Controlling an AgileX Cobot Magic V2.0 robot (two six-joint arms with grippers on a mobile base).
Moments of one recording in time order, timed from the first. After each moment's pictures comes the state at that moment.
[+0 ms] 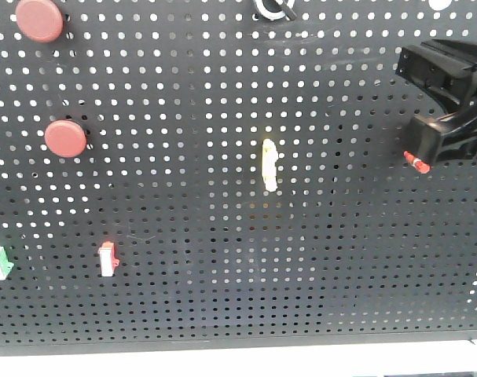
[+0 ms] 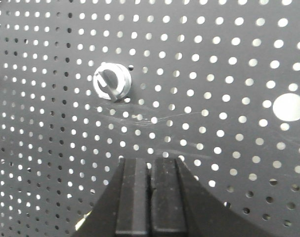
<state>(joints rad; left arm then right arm) 0.02 -0.01 0.03 0.01 0.08 0.12 0.47 1.01 -1.15 -0.22 0.04 0.09</state>
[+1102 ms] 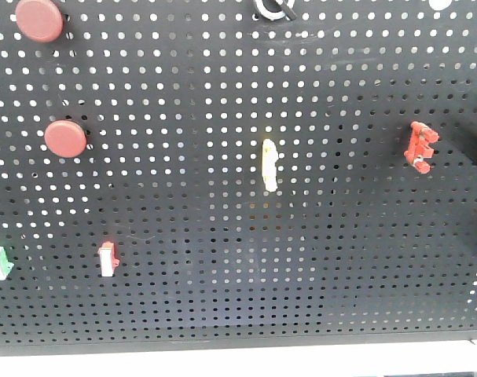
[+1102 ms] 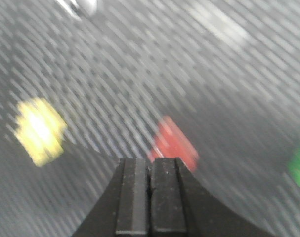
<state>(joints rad) 0.02 -0.01 0.03 0.01 0.10 0.12 0.27 0.64 -0.76 -0.23 0.10 0.01</state>
